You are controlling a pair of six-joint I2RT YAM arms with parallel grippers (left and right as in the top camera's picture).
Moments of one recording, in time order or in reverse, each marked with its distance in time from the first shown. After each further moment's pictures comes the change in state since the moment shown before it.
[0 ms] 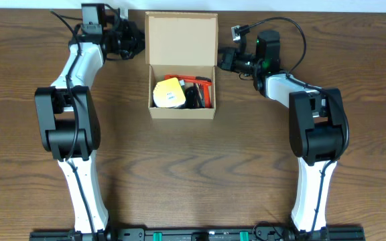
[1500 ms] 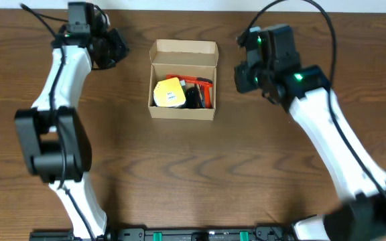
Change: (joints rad) left arm 0.015 -0.242 -0.154 -0.255 -0.433 0.168; right arm 0.158 -0.655 0.033 -1.153 0.861 -0.604
